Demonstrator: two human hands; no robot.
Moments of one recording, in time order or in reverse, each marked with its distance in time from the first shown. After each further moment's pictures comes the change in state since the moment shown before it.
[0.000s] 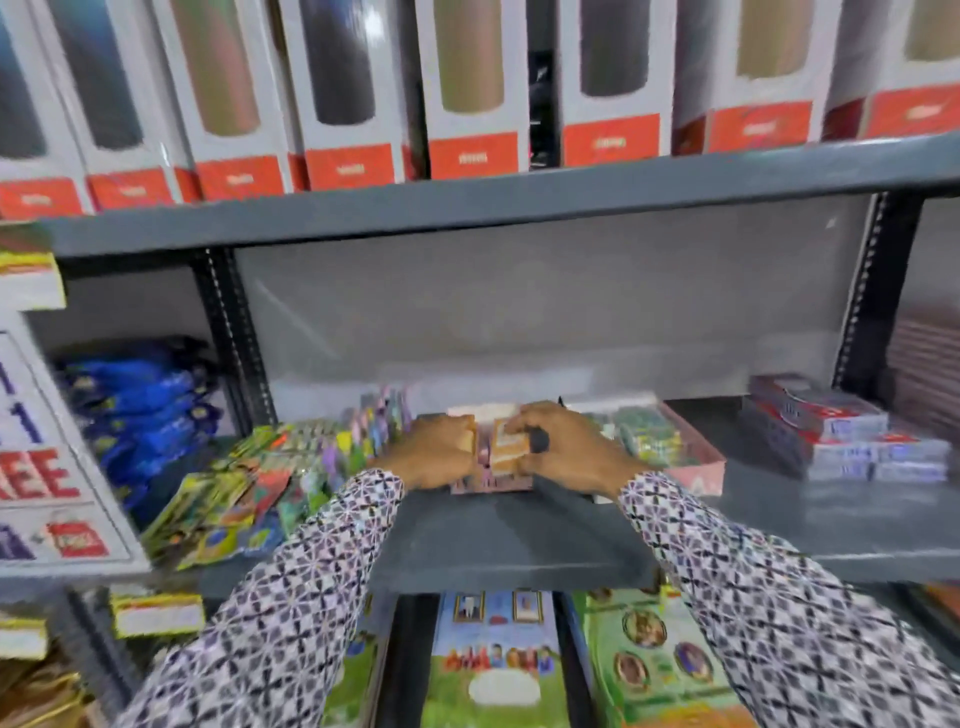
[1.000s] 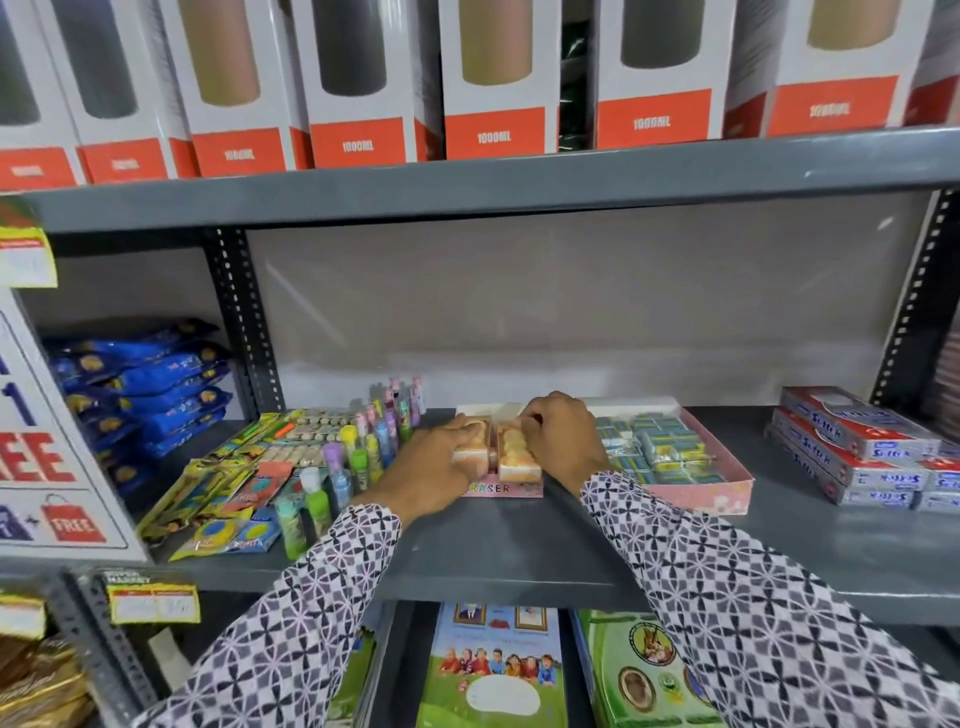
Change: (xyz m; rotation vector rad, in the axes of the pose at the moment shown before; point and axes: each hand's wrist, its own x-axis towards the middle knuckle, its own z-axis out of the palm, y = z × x) left_hand 0.011 -0.036 0.030 -0.134 0.170 0.076; right_hand 0.058 0.023 0.036 -0.116 0.306 0.145
